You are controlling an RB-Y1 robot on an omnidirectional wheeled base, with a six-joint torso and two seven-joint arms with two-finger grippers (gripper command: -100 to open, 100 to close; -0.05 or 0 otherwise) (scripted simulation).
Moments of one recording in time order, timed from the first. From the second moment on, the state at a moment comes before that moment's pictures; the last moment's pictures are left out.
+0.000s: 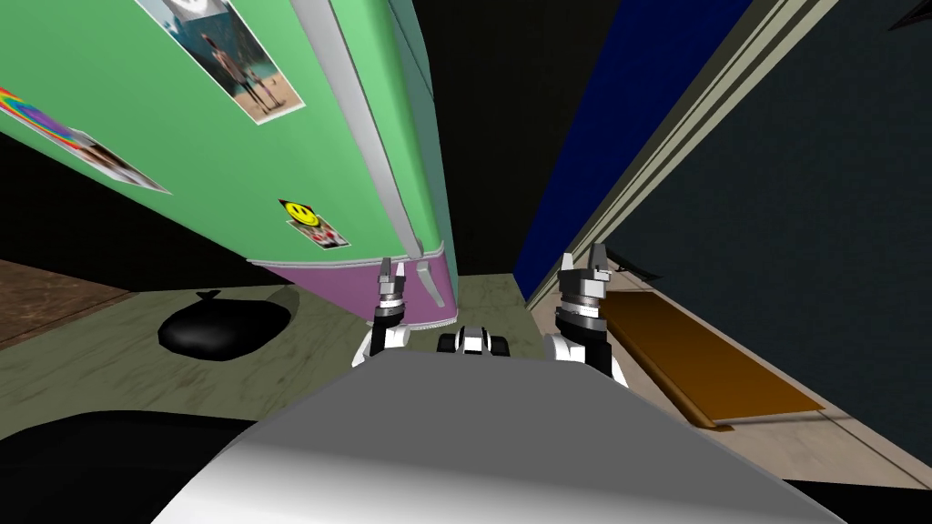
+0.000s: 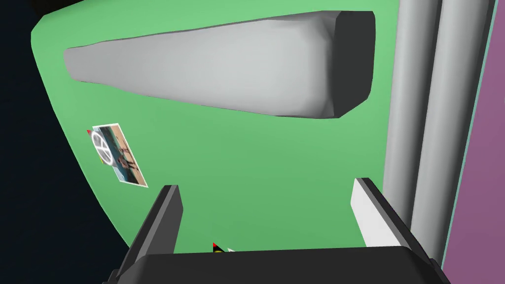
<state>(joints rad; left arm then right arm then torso) 0.39 0.15 0.06 -1.84 0.06 -0.75 -0.02 0.55 0.03 -0.01 -2.26 0.04 -0.51 -0.01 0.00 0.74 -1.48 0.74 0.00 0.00</state>
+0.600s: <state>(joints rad) 0.35 0.10 0.07 -1.73 0.06 -0.81 -0.04 0.55 0.03 -0.01 -2.26 0.04 -0.51 -0.01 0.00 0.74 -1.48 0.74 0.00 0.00</state>
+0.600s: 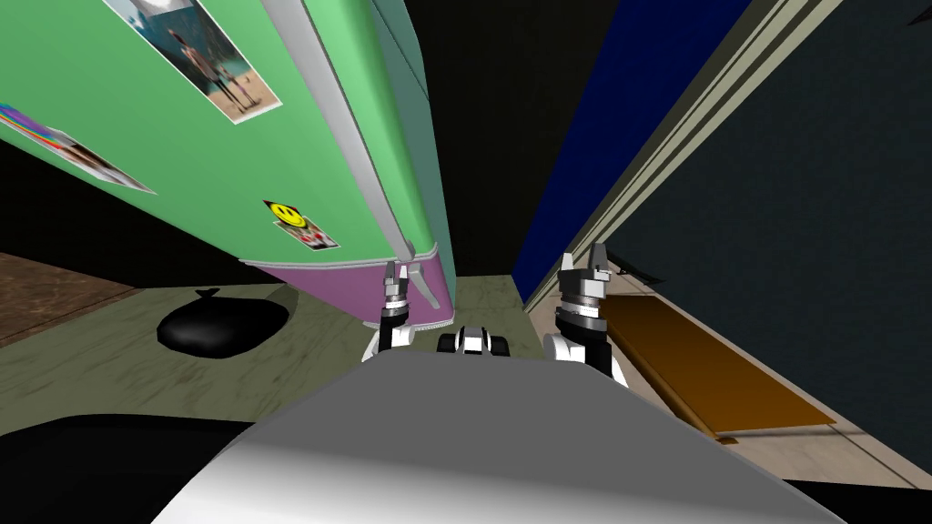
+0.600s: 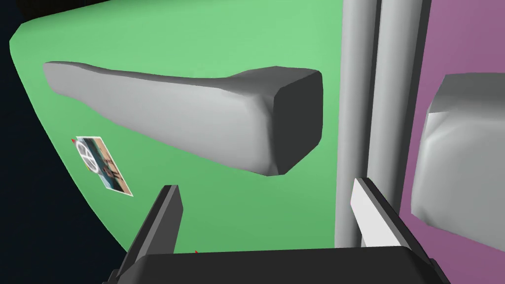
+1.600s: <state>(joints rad) 0.32 0.03 0.08 -1.75 0.06 -0.75 -0.04 0.55 0.03 -0.01 -2.26 0.04 -0.51 -0.01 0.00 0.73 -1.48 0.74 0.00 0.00</state>
